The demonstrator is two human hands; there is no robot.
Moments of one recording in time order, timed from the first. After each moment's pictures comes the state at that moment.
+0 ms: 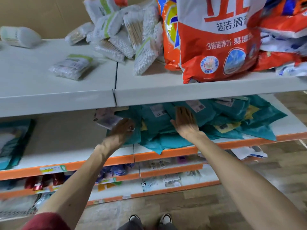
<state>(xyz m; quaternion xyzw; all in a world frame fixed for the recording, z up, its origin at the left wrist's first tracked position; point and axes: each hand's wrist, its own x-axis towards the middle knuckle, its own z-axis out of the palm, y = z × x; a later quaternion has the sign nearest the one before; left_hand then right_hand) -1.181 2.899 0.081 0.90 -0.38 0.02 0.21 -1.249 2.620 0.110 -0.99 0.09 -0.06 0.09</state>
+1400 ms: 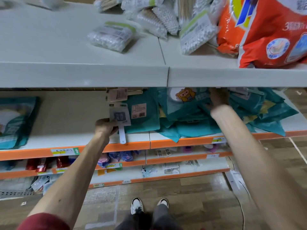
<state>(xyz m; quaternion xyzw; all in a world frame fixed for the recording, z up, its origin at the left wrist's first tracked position) -1.166 2.996 0.032 0.68 0.25 -0.14 0.68 -1.208 2.622 0.138 -0.64 0.38 -0.22 0.63</state>
